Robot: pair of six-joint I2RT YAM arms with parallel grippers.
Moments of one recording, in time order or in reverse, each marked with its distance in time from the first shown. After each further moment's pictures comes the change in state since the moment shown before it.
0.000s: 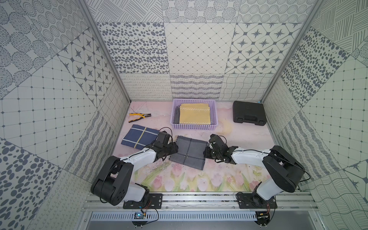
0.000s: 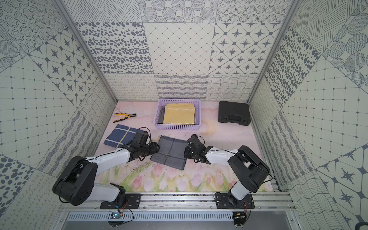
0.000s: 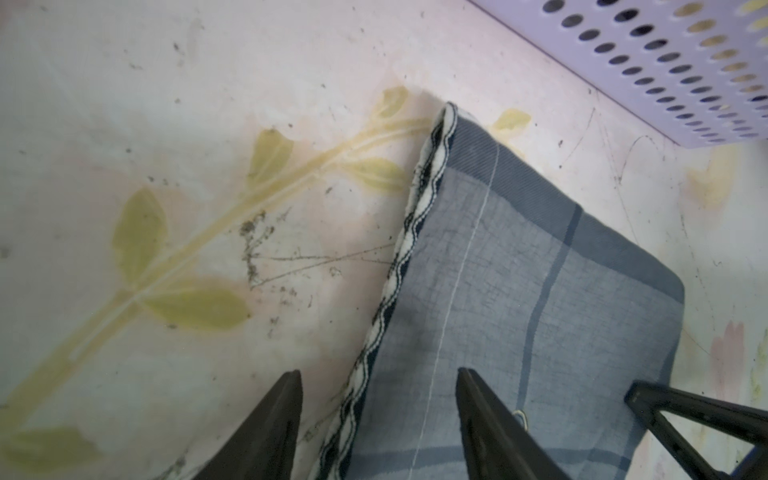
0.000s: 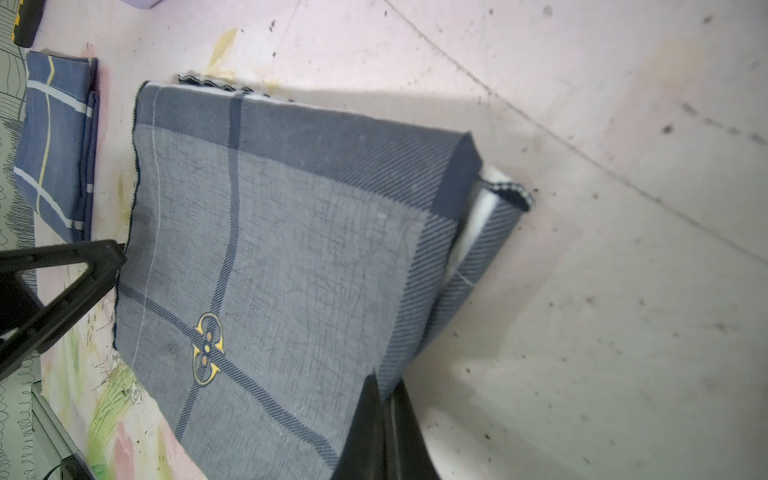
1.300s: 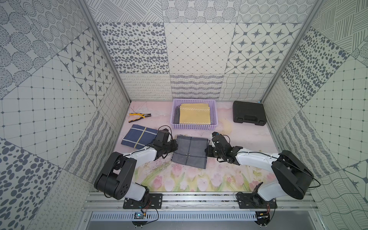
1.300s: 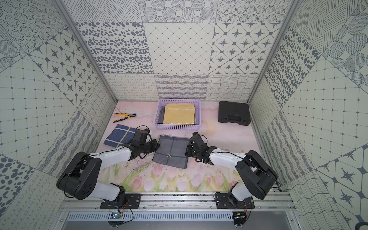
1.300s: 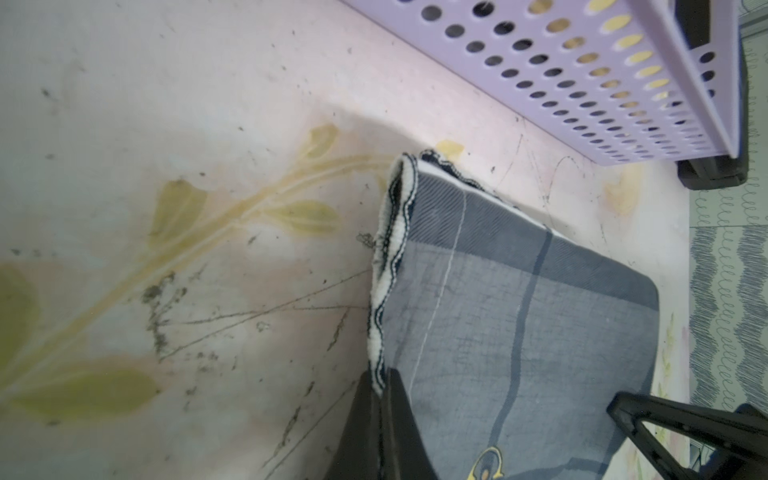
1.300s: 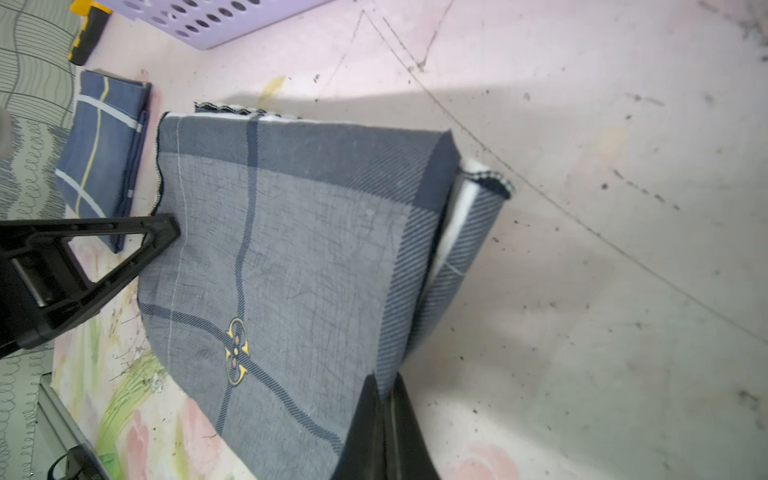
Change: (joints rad) left arm 0.021 0.024 -0.001 0.127 0.119 -0.010; right arm -0.015 -0.114 -0.016 -0.025 0.028 -0.061
